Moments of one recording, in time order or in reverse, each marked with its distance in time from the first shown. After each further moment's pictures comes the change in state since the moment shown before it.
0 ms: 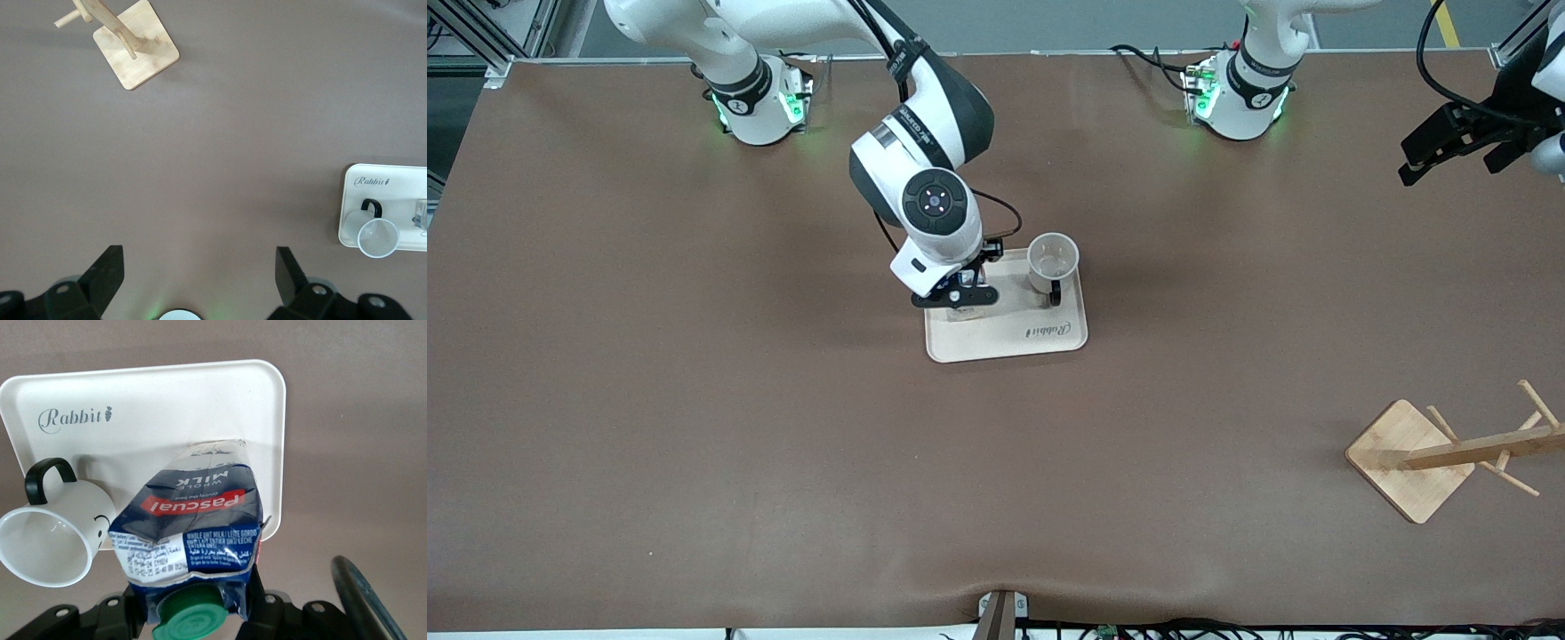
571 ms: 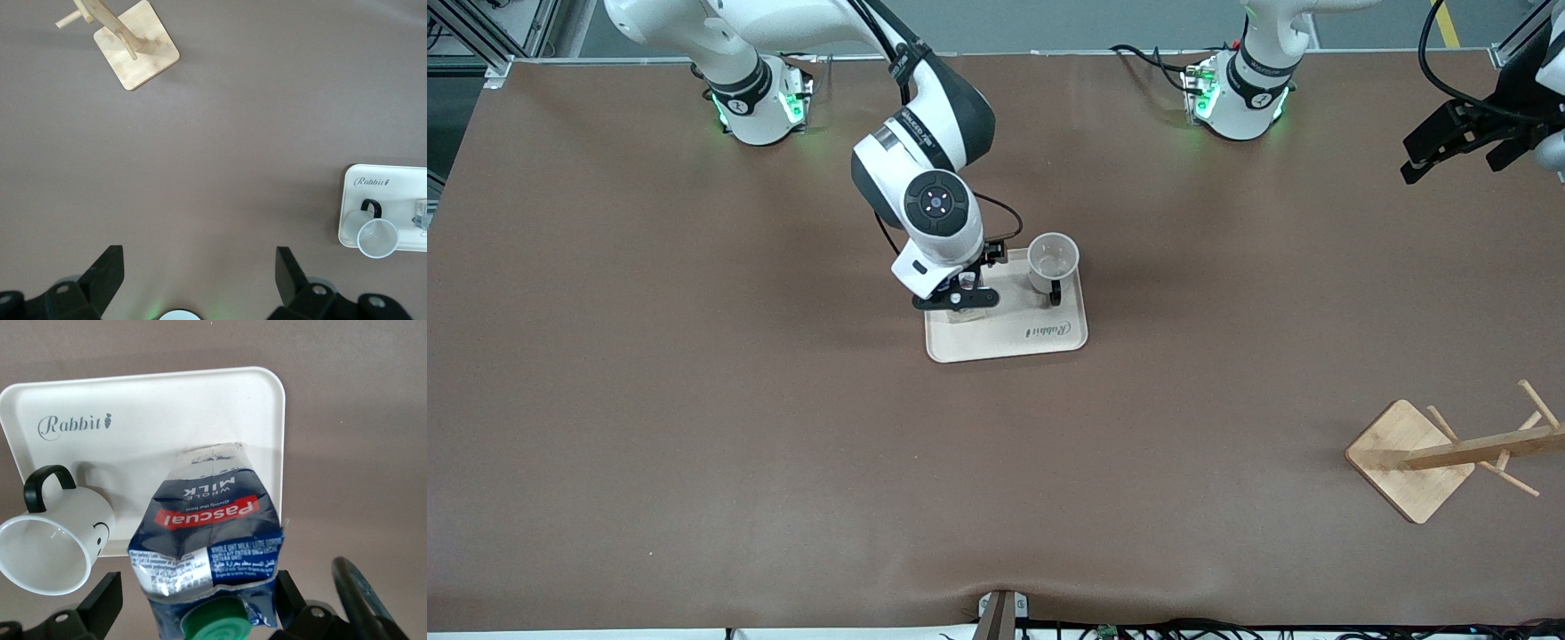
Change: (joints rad) left arm 0.000 -0.001 0.000 0.000 0.000 0.000 0.000; right arm 0.001 0.006 -0.009 0.008 -0.002 0.008 0.000
